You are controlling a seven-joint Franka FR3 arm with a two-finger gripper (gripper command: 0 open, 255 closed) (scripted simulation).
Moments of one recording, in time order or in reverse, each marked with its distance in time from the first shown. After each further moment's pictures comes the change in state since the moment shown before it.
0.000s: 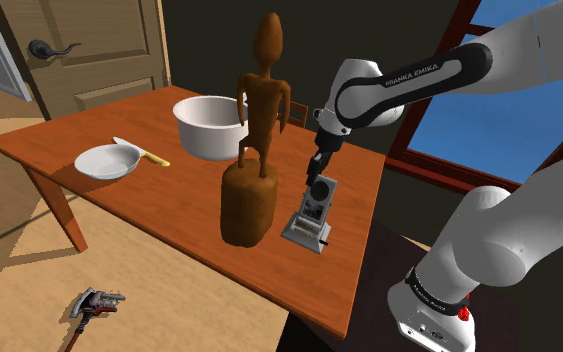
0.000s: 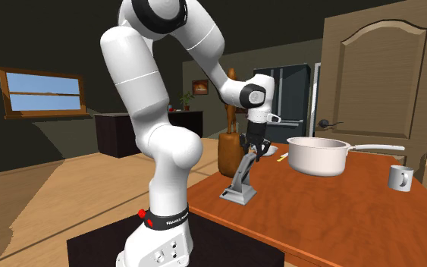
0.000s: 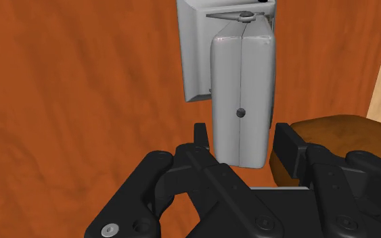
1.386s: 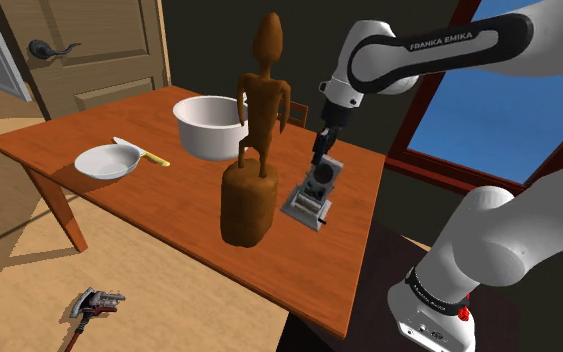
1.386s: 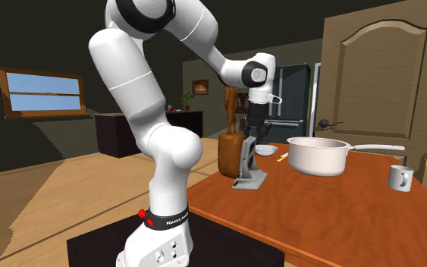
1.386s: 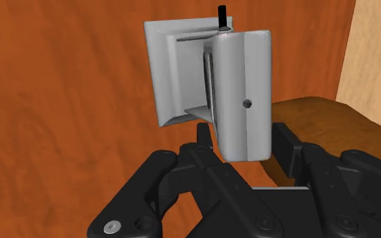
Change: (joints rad) arm -0.012 -0.094 0.012 0.125 -0.028 -0.219 0.044
